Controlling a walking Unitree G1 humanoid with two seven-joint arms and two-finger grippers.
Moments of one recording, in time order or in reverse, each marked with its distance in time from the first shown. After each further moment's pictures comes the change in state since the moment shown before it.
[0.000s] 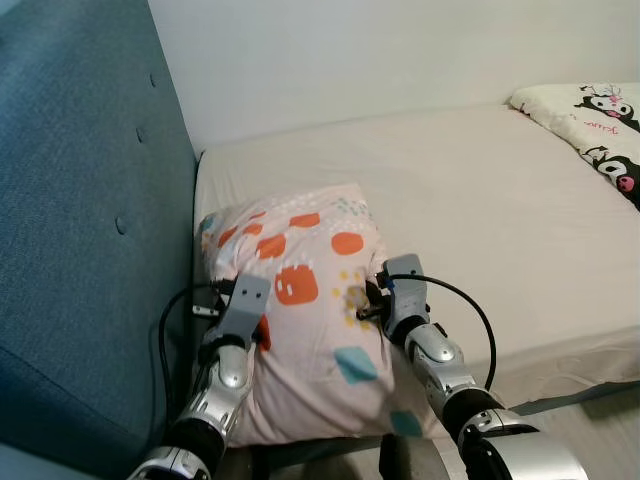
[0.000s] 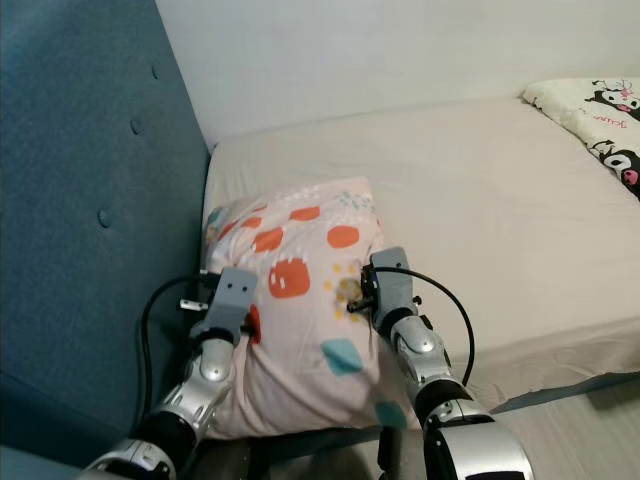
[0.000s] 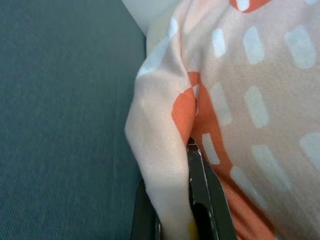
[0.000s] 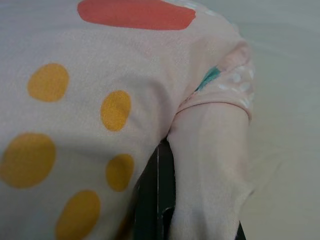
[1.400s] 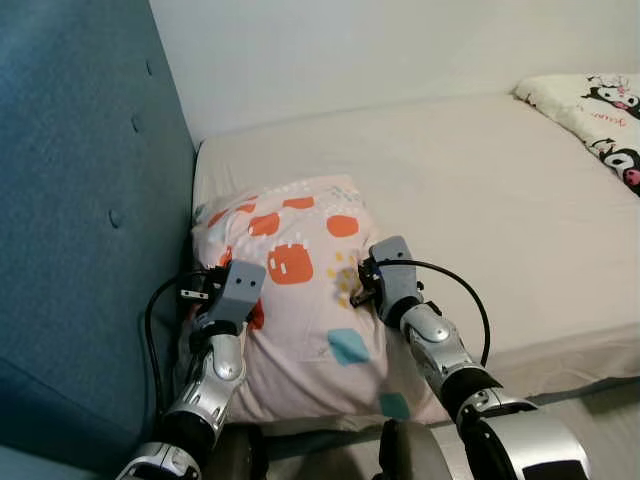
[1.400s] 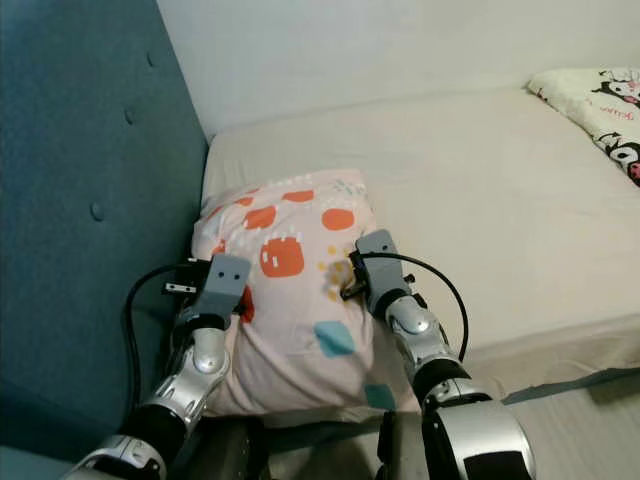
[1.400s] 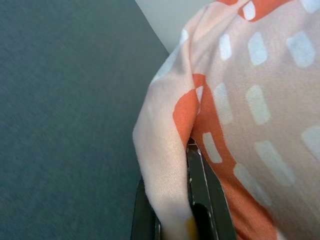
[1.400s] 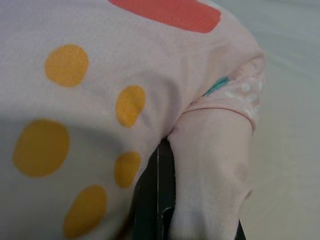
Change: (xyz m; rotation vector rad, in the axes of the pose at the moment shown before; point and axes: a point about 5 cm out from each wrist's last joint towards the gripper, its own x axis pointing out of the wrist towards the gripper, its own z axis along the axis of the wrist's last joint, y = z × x) left arm 0.000 0.013 0.010 0.031 -0.123 0.098; right arm 0.010 0.005 0.017 -0.118 -0.011 0.079
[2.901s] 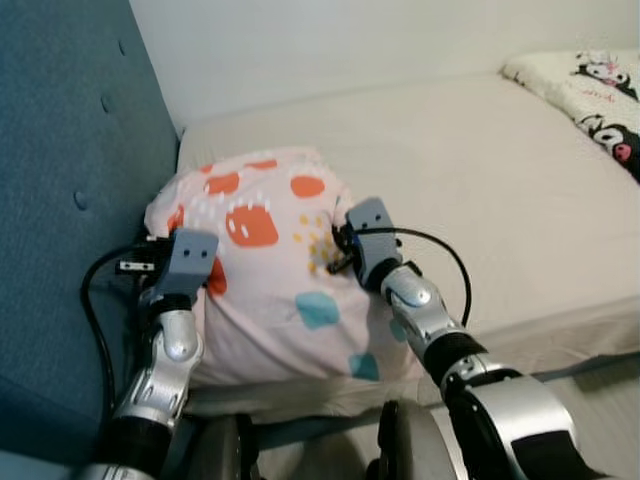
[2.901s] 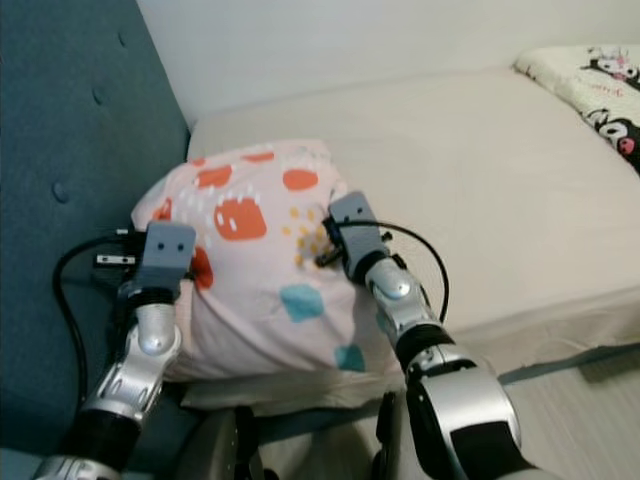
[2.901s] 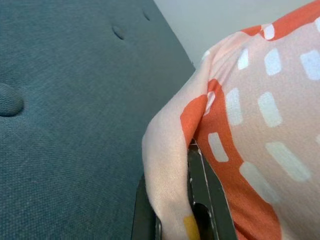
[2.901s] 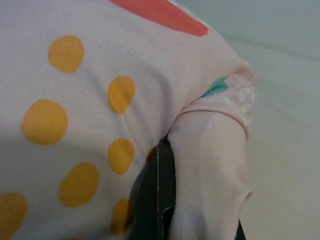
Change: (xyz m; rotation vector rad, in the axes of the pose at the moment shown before) left arm 0.015 0.070 0.028 0.043 -0.141 0.169; right arm 0.021 0.012 0.048 -0.084 -0.138 0.075
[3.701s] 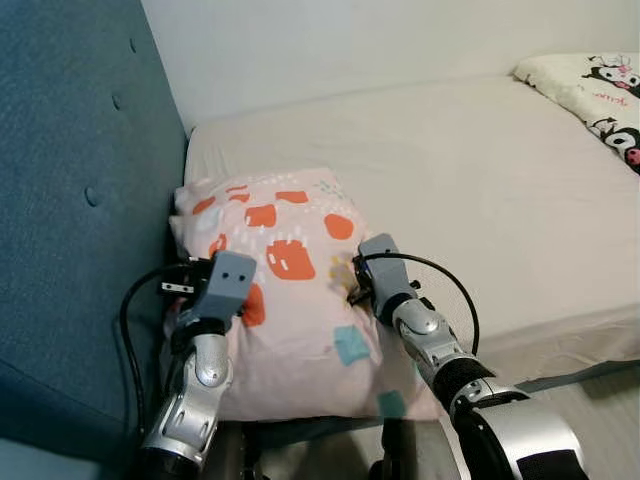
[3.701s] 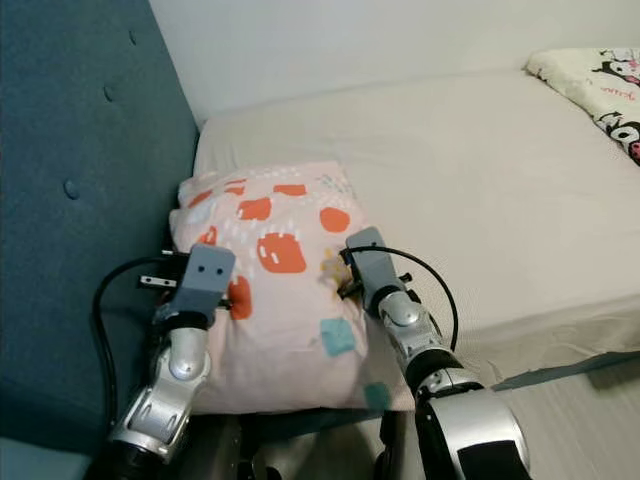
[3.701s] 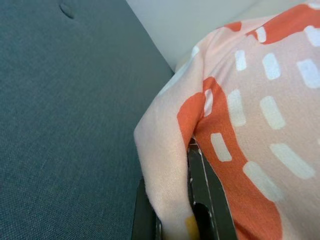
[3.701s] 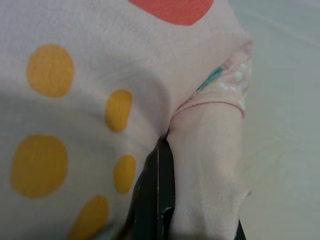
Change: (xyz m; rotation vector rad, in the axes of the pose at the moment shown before) left arm -0.035 -0.030 0.014 -0.040 0.059 -0.145; right arm -0.016 -0.008 -0.037 0.038 0.212 -0.144
